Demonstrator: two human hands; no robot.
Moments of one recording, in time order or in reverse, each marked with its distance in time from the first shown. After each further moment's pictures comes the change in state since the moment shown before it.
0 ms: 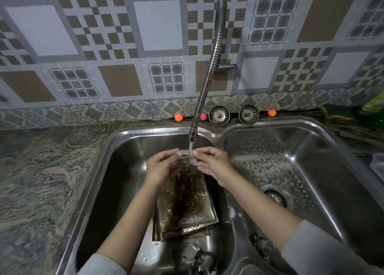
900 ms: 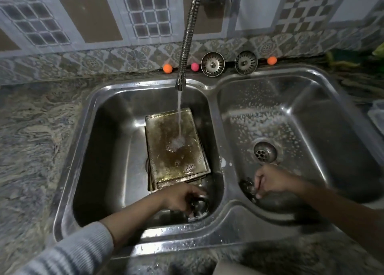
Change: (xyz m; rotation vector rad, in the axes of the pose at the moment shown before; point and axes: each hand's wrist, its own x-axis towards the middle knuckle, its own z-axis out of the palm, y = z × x) left_hand -0.065 -0.141 -0.033 1.146 -1.066 -0.179; right_hand -0.077 0.089 -0.193 -1.170 -0.337 0.275
